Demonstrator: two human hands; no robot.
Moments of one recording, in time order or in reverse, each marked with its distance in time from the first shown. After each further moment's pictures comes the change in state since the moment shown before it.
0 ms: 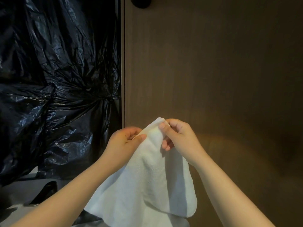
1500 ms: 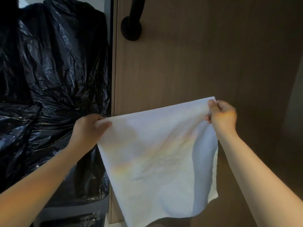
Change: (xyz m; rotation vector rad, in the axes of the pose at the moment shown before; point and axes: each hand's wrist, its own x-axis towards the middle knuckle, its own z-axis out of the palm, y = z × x) left_hand 0.079 0.001 -0.067 0.450 0.341 0.108; right_hand 0.053 -0.043 -0.138 -0.209 0.736 -0.147
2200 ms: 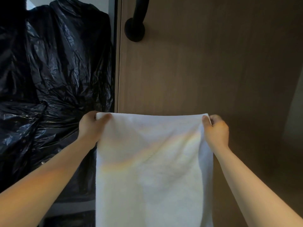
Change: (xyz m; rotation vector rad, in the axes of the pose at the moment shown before) left_hand 0.009 0.001 0.012 -0.397 0.108 -0.326; right_hand -0.022 0.039 0.007 -0.380 -0.018 -0.050
